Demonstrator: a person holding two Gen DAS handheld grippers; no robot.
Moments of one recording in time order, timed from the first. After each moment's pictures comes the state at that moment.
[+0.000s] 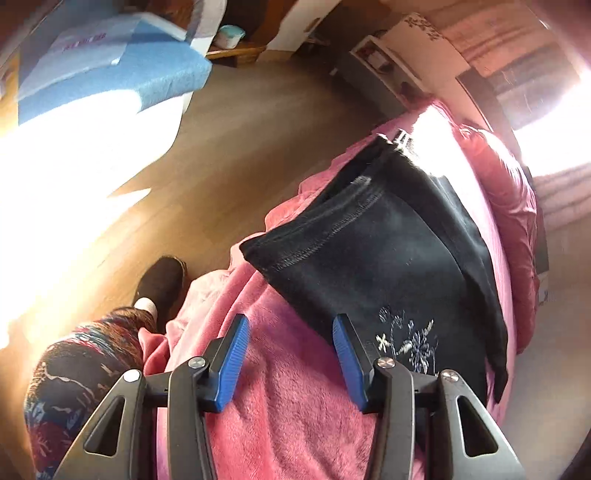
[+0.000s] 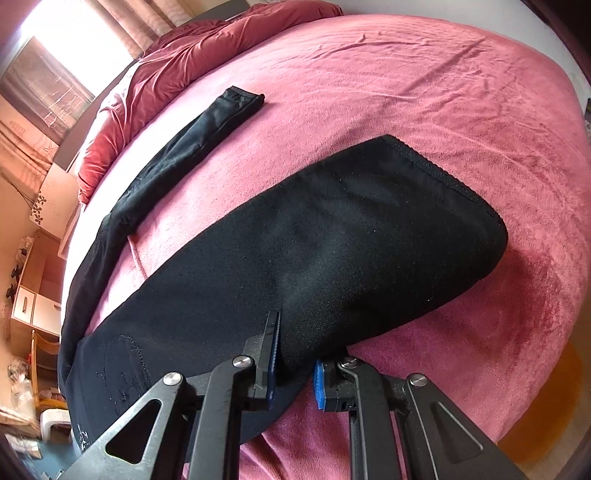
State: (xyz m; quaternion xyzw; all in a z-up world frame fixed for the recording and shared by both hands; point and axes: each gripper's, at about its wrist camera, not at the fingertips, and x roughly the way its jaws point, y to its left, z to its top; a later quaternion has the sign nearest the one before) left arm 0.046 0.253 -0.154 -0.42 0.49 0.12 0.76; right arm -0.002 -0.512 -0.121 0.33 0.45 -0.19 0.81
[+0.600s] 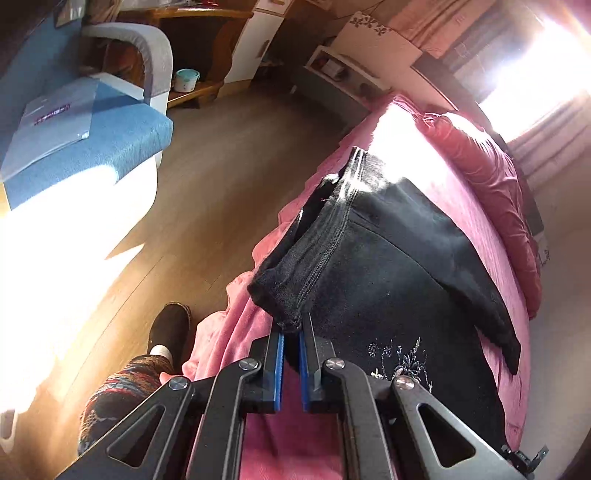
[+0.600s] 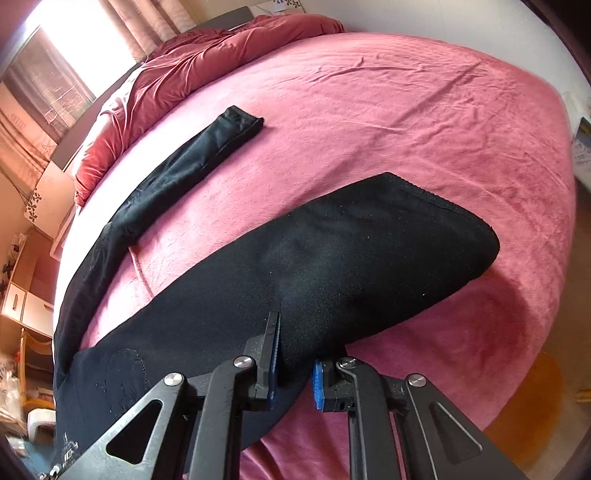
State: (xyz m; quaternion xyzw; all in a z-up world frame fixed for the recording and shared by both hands) left arm 0.043 0.244 -0.093 -0.30 0.47 0.08 0.83; right arm -0.008 -0.514 -0.097 0.30 0.43 -0.21 0.82
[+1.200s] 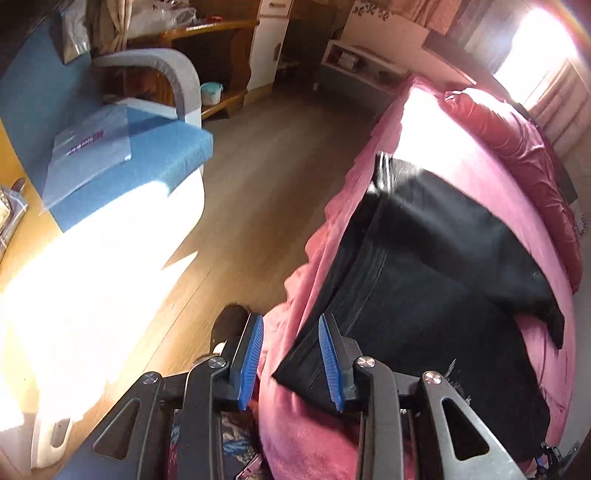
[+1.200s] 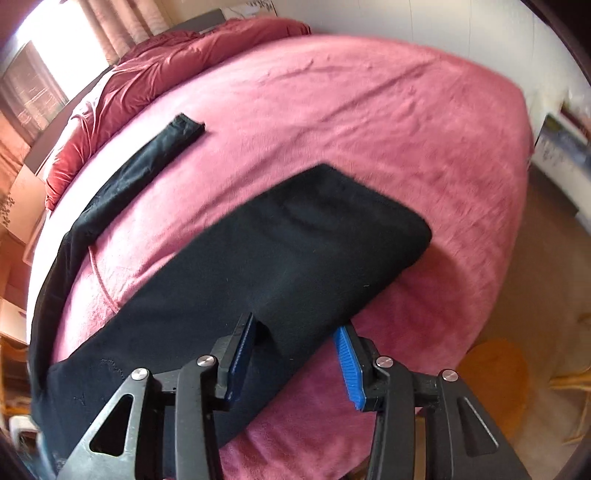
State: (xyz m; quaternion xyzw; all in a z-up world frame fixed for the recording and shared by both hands) left arm 0.035 0.261 -0.076 -0.22 0.49 0.14 0.83; right arm -0.054 -0.535 -0.090 0.27 0.44 -0.27 0.81
